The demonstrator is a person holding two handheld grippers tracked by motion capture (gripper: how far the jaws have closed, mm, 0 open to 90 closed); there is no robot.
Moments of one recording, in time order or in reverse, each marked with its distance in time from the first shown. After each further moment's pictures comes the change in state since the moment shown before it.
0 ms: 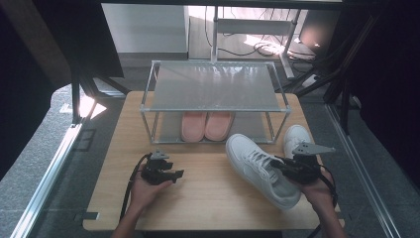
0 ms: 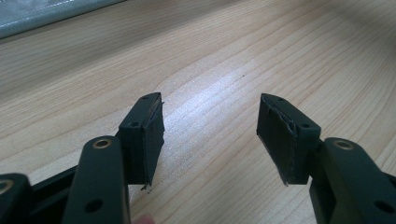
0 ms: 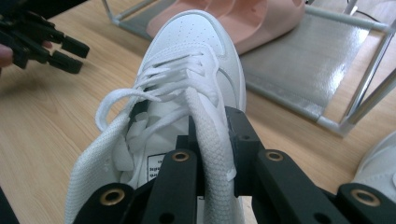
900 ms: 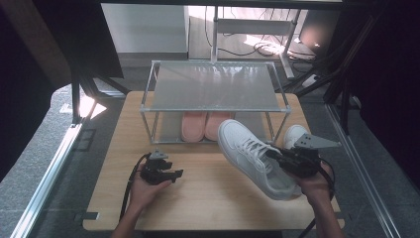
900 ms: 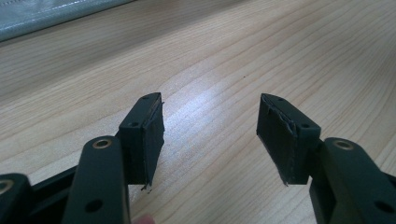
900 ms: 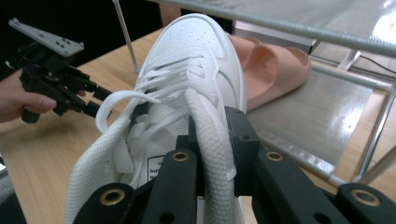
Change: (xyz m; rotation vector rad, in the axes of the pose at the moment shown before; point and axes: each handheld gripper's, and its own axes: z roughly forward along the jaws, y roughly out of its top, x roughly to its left) left arm 0.002 0.000 -0.003 -0.009 0.000 -0.001; right arm 0.016 0.033 -0.012 -0.155 0.045 -0.025
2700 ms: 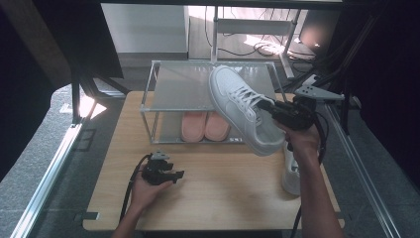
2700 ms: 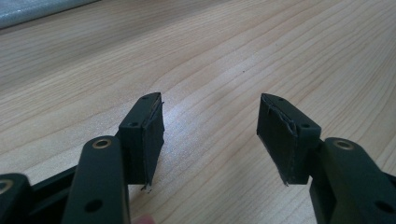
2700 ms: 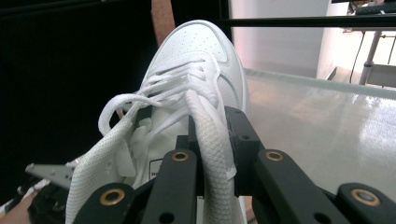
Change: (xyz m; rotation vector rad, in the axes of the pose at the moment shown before) left arm 0.000 -0.001 0.006 0.015 -0.010 0.001; right arm -0.020 0.107 0.024 -0.216 0.022 0.076
